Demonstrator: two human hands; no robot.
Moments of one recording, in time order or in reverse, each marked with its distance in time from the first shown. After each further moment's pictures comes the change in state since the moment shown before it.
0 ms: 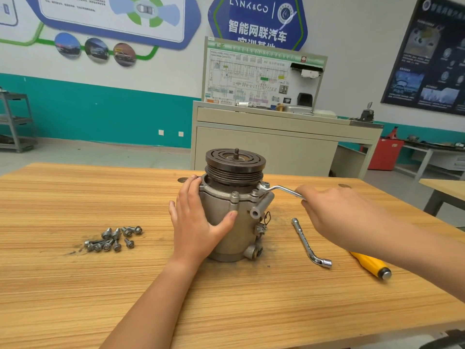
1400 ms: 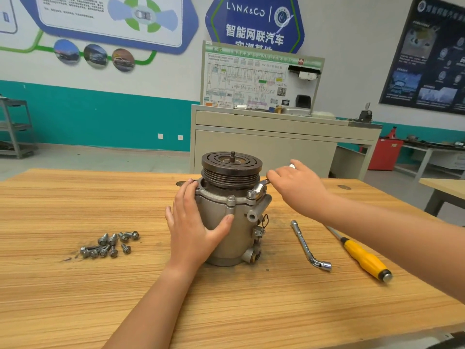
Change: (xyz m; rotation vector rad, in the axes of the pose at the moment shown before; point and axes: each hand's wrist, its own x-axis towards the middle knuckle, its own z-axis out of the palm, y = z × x) left_hand 0.000 0.000 0.002 -0.001 0.008 -0.004; right_hand 0.083 0.005 0.041 -0.324 0.180 -0.163
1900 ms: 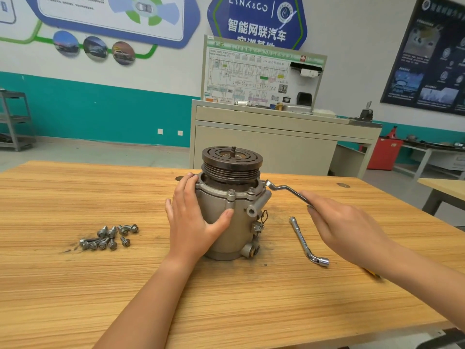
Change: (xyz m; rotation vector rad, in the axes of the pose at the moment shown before) left_hand 0.001 0.001 -0.001 0.004 -0.004 0.005; right_hand -0.098 -0.002 -0.013 0.533 0.124 0.150
